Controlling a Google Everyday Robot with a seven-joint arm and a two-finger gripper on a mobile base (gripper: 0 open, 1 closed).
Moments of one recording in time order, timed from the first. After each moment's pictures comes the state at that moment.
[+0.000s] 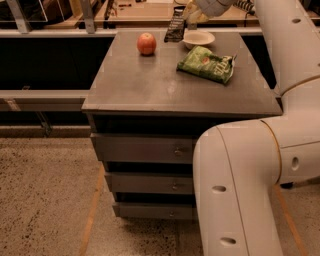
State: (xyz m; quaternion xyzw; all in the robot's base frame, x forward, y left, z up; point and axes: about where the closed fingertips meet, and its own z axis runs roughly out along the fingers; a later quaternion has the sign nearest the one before) arm 0.842 -0.108 1.014 -0.87 0.17 -0.34 0.31
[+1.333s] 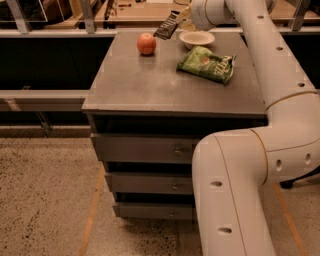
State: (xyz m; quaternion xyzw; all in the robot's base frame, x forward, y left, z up) arm 0.897 -0.096 0.981 -0.79 0.28 -0.32 0.44
